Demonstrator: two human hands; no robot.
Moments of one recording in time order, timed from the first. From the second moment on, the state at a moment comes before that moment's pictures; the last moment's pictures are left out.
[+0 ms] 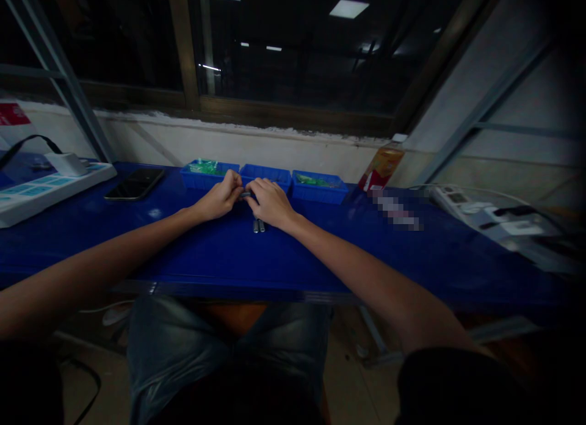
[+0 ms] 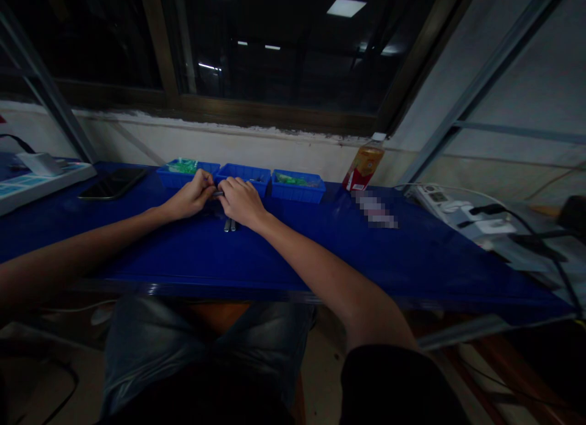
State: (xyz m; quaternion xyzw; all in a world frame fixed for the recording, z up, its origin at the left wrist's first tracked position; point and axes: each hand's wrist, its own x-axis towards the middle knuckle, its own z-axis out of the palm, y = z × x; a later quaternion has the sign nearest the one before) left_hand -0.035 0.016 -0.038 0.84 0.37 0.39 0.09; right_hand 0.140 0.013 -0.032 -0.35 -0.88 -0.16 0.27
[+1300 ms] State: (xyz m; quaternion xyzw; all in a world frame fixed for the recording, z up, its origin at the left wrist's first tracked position) left_hand -0.038 0.011 -0.033 0.85 0.40 0.35 -0.03; right_hand 0.140 0.015 -0.030 -0.35 -0.88 -0.04 0.33
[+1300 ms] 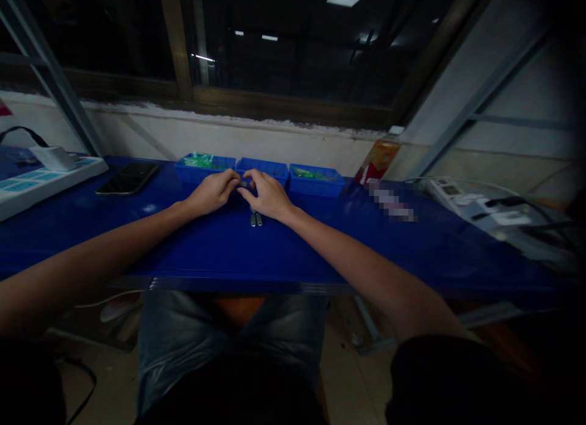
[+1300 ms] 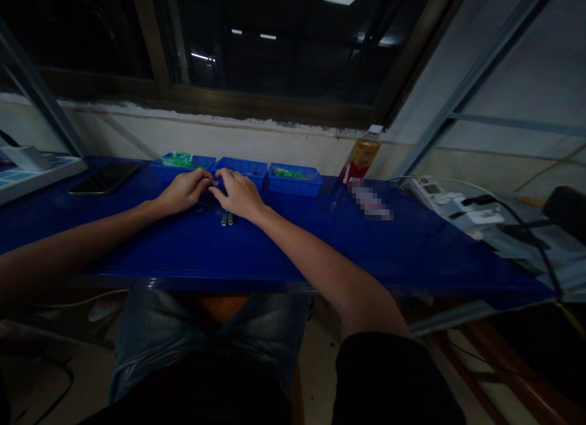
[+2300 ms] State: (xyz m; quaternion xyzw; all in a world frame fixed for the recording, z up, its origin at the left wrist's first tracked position) left_hand -0.041 0.011 -0.033 0.86 0.42 0.28 0.00; right_hand 0.140 0.013 -0.031 -0.33 -0.89 -0.08 0.30
